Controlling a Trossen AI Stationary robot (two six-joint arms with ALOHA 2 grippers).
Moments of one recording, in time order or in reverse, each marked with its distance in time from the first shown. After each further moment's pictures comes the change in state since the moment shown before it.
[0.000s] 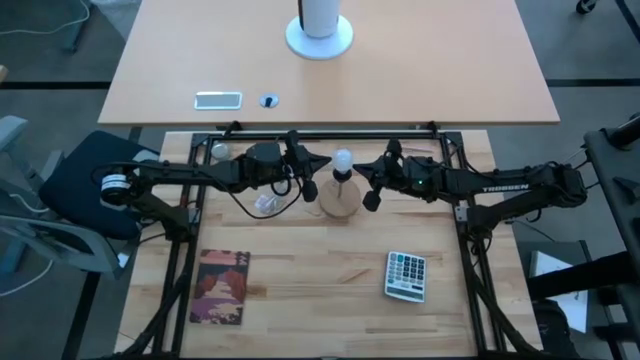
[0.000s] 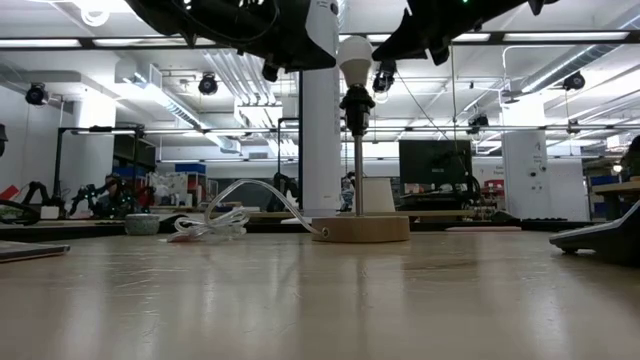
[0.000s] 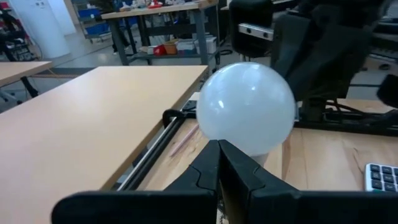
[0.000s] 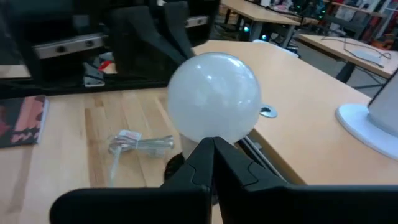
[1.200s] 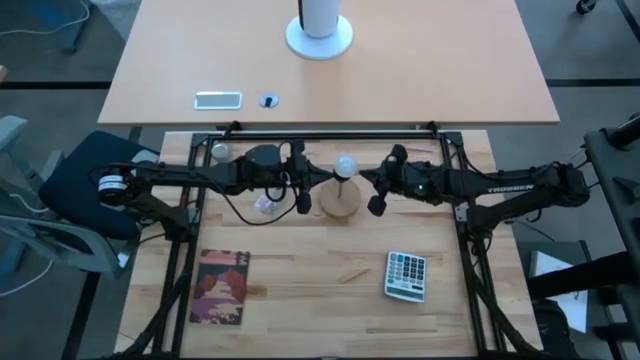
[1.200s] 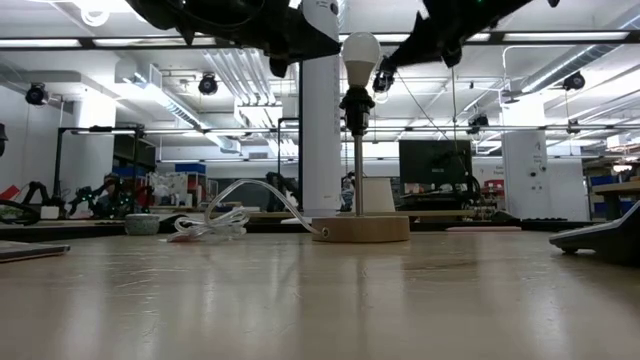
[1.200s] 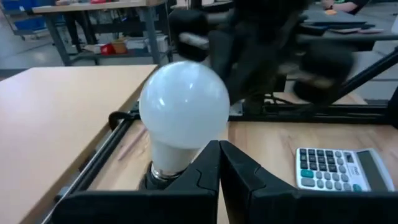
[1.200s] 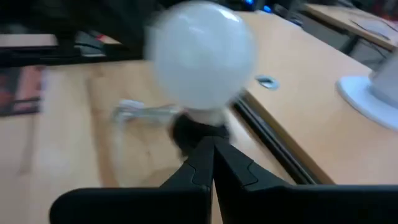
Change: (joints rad) left arm -0.019 -0.028 -0.001 -0.047 0.183 -0.019; right arm 0.036 -0.047 0.001 -0.171 0.042 0.066
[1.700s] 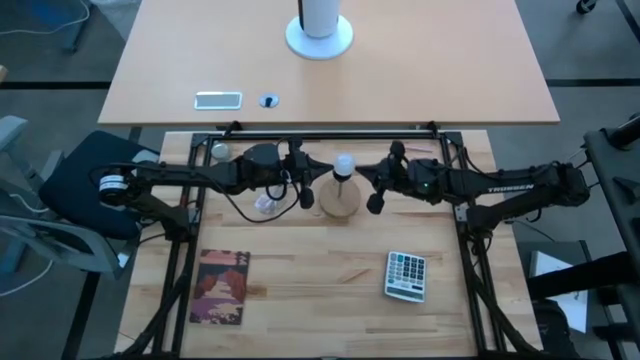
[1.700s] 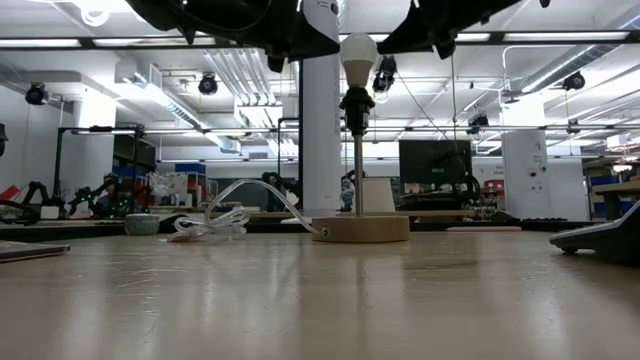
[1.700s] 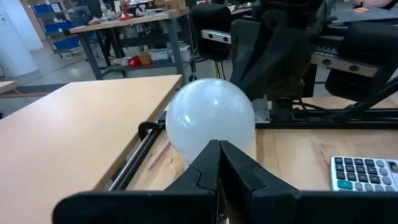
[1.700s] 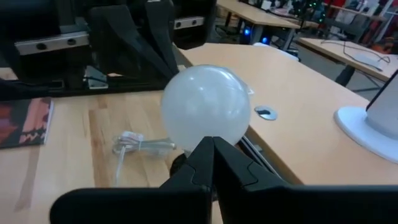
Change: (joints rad) left arm 0.007 0.005 0.000 0.048 -0.091 0.066; right arm -0.002 0.002 0.000 0.136 -0.006 -0.069
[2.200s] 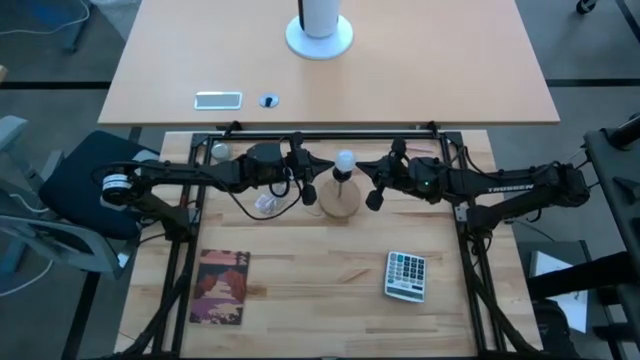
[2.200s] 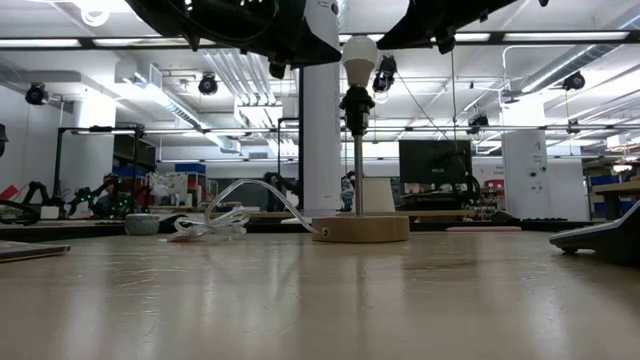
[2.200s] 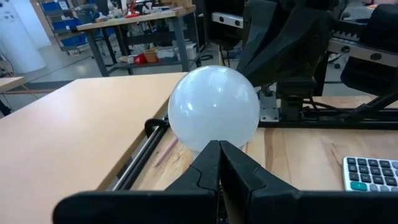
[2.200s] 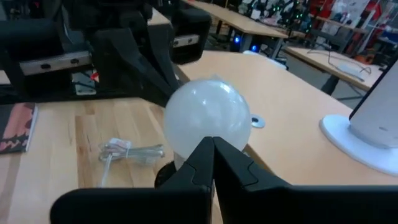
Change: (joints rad) left arm 0.021 0.028 0.000 0.026 -0.001 -0.002; right arm -0.014 0.000 0.000 0.037 0.027 -0.042
